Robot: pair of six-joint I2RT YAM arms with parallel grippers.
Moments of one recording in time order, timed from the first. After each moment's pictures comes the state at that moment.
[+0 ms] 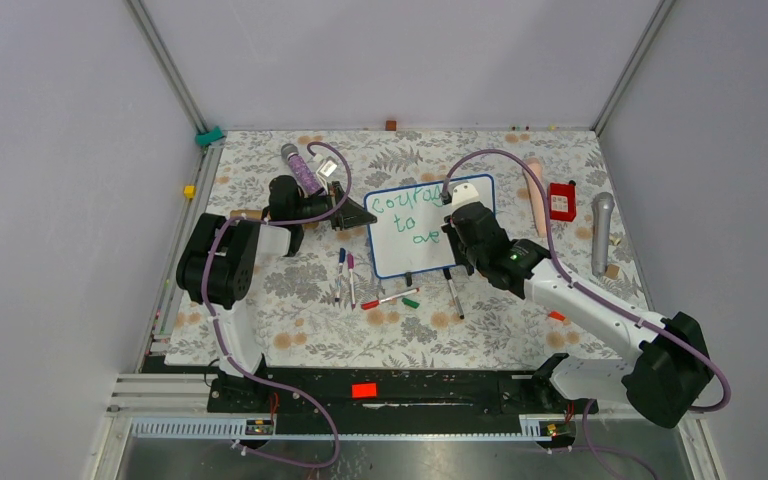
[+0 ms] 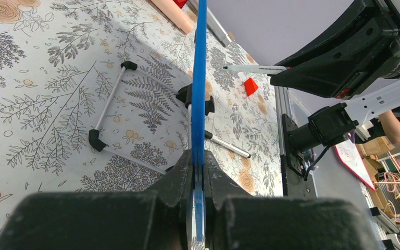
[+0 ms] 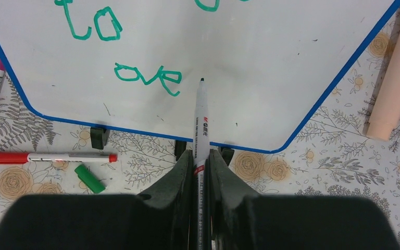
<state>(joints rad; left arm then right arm) -0.20 1.91 0.87 1.00 1.17 -0.65 0.71 1.23 0.90 -0.38 0.36 0.14</state>
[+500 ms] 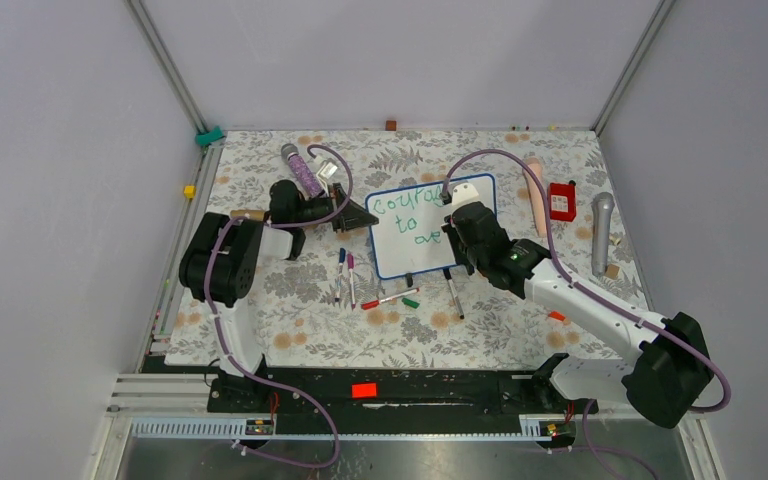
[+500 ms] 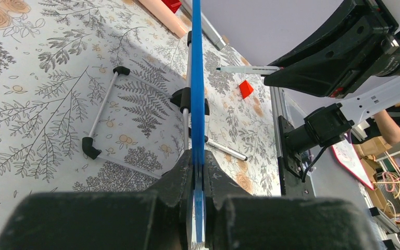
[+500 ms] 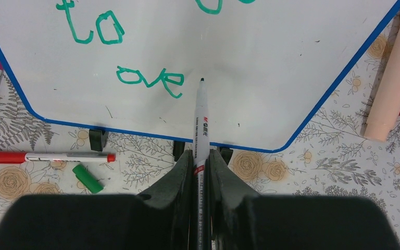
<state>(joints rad) -0.21 1.92 0.85 1.10 1.16 -0.70 0.71 1.23 0.90 -0.38 0.36 0.13</state>
